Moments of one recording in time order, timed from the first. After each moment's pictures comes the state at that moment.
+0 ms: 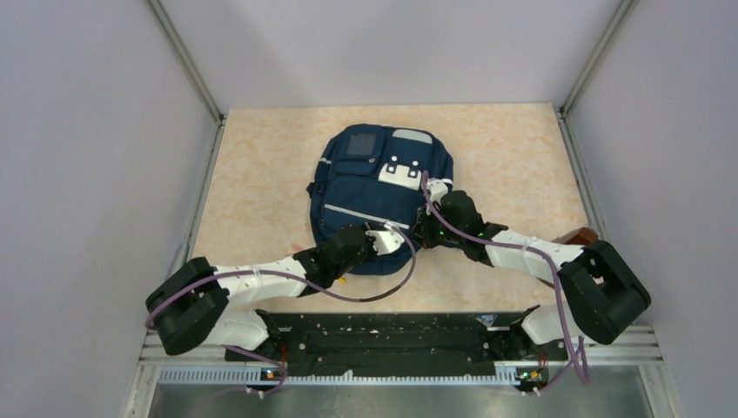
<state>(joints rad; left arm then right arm) -0.93 1.30 0.53 0.29 -0.25 0.47 0.64 1.39 0.62 0.15 -0.21 0.29</state>
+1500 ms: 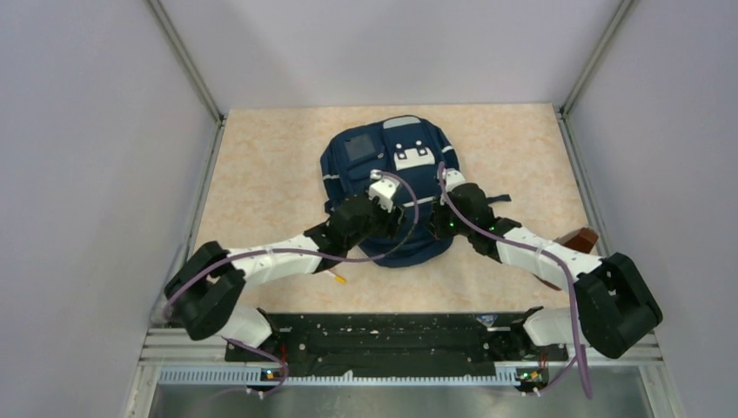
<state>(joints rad) -0.86 1.51 0.77 0.41 -0.09 -0.12 0.57 1.30 0.67 0.00 -0.06 0.29</state>
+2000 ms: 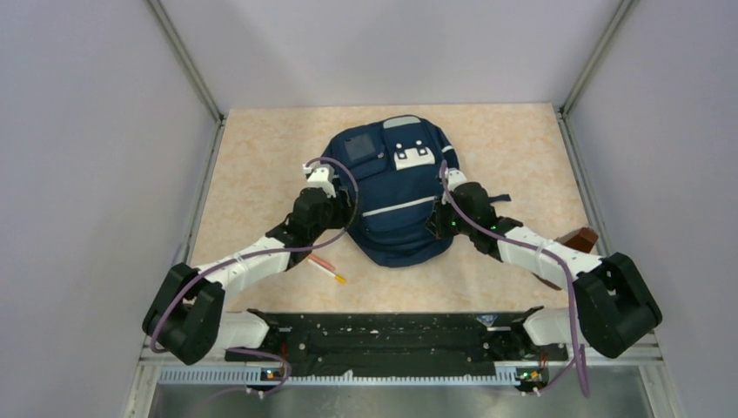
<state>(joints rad) -0.55 1.29 0.62 0.23 -0.12 -0.45 0.54 1.31 0.66 0.01 -0.10 0.30</state>
